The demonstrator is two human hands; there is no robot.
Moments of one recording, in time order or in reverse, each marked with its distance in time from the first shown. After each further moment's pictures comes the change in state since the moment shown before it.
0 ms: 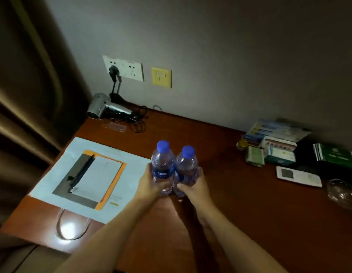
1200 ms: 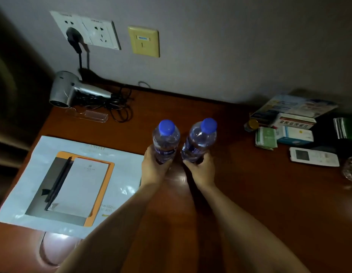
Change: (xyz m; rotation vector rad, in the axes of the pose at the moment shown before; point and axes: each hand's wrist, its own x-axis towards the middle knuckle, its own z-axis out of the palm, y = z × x) left_hand 0.103 -0.048 0.030 0.160 0.101 0.001; right_hand 0.097 0.044 0.009 -0.153 0.276 0.116
